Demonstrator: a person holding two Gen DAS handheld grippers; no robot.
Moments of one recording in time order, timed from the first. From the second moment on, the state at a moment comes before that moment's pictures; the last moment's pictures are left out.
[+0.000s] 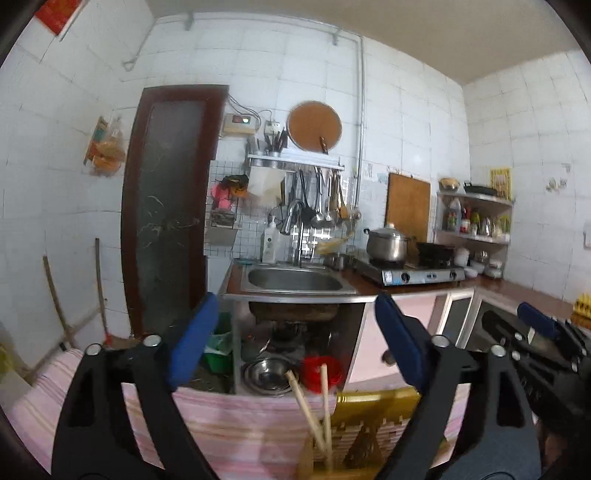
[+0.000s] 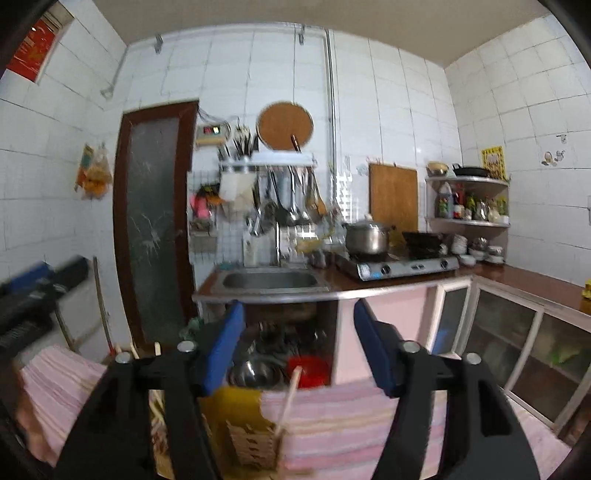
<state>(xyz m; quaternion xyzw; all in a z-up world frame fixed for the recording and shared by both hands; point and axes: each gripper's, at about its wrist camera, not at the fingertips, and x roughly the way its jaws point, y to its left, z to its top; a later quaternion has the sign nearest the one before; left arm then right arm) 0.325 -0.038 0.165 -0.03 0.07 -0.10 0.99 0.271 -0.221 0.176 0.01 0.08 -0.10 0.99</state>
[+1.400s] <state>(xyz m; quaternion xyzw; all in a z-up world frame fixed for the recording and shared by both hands) 0.201 -0.016 -0.037 0.00 0.37 -0.11 0.92 0.078 -0.224 -0.032 0.08 0.44 -0.17 0.88</state>
